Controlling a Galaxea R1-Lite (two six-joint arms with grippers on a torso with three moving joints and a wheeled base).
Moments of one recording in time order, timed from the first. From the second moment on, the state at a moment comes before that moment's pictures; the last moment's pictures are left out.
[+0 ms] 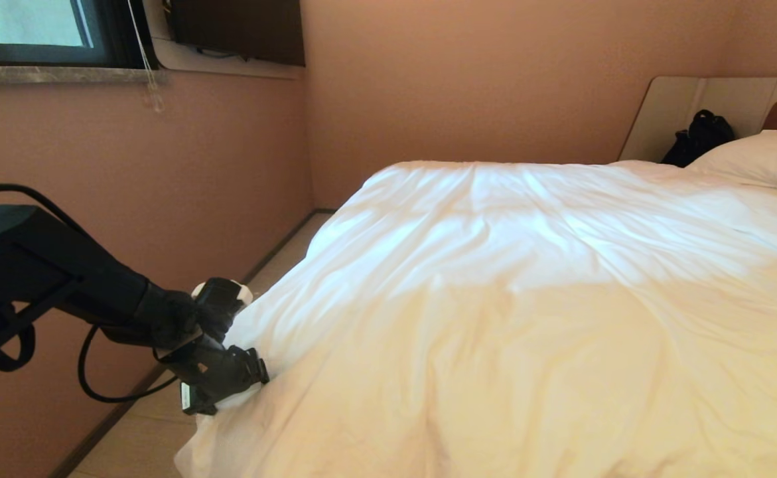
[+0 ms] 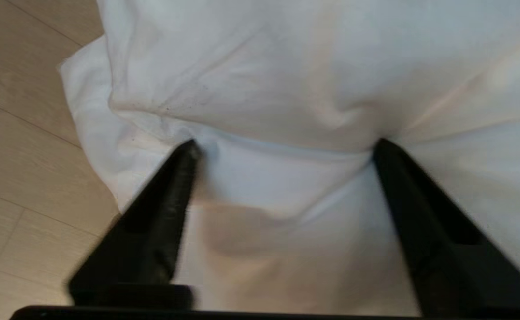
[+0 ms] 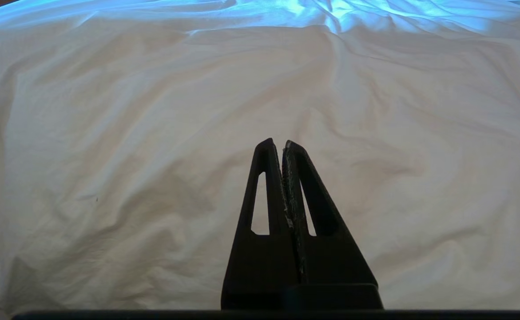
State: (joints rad) left arm -0.14 2.11 -1.04 0.16 0.00 -0.66; right arm 0.01 0.00 0.00 0.01 0.00 0.00
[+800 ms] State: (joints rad) left arm -0.14 2.11 -1.04 0.16 0.00 -0.66; right arm 0.01 0.00 0.00 0.01 0.00 0.00
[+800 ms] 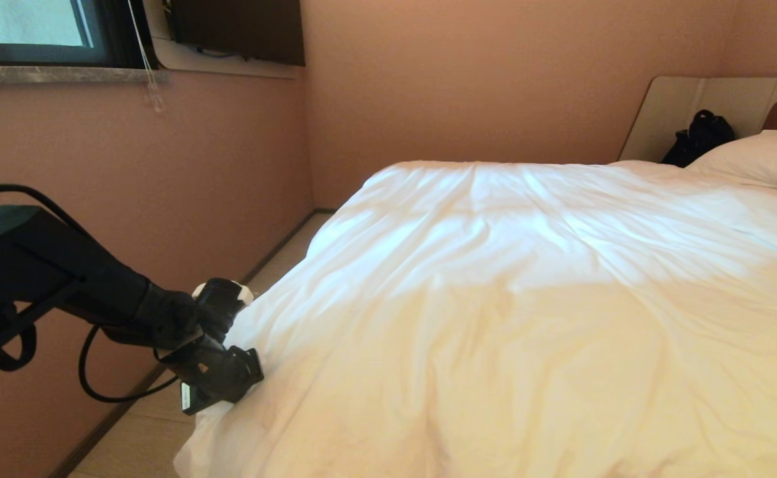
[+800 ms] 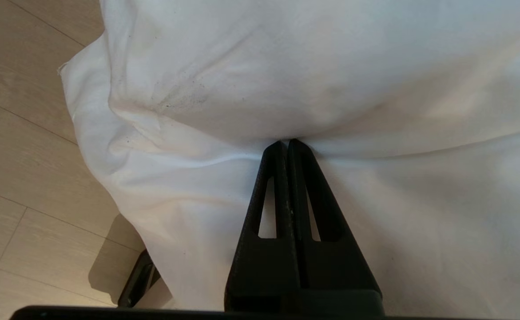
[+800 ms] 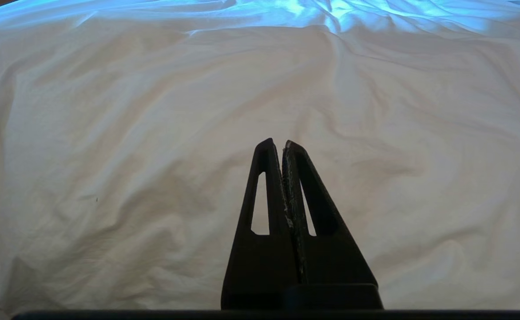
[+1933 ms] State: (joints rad) left arm -0.18 2.03 -1.04 0.16 -0.01 -0.66; right arm 0.01 0.00 0.00 0.01 0.00 0.00
